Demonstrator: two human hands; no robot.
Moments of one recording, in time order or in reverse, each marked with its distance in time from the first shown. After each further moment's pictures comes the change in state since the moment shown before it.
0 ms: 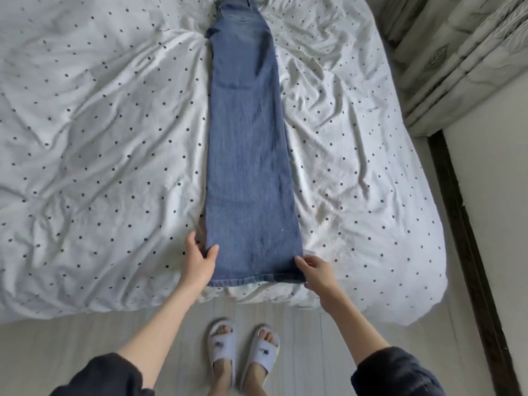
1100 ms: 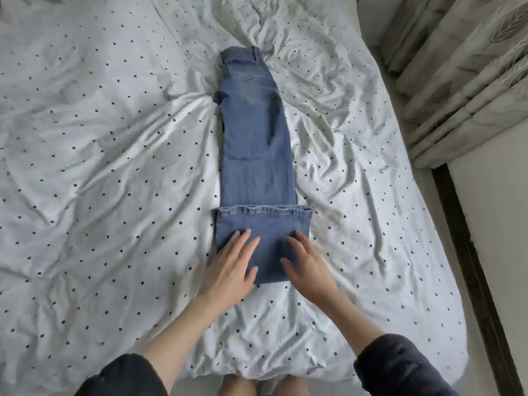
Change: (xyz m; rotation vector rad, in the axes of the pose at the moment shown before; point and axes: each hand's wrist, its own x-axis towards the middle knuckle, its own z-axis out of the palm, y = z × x) left_hand 0.092 0.111 -0.005 0.784 -0.136 0.755; right_hand 0.062 -0.154 0.003 -0.692 0.050 -0.649
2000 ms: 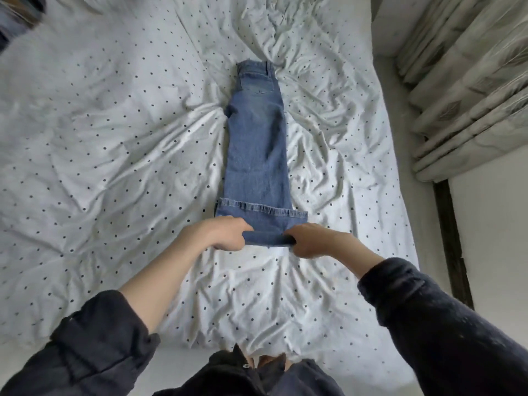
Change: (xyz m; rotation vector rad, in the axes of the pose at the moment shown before) left_hand 0.055 0.085 -0.159 0.145 -0.715 -0.176; right_hand 0.026 -0.068 -0.141 -0.420 -0.610 -0.142
